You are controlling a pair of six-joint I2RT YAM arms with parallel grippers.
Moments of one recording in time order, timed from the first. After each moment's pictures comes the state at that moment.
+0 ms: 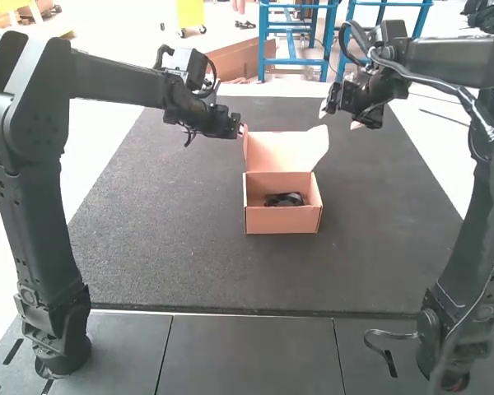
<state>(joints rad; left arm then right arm) -0.34 1.80 1.38 -0.27 0.08 -0.10 0.19 1.79 1.54 -0.60 -0.22 0.25</state>
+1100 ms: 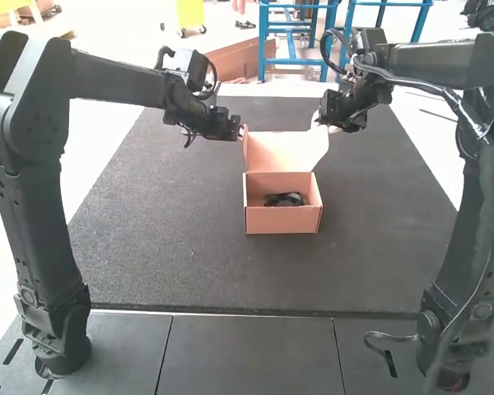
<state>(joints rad) -0.34 1.80 1.38 -0.30 0.08 -0.11 0.25 1.83 1.55 -0.61 -0.24 0.22</state>
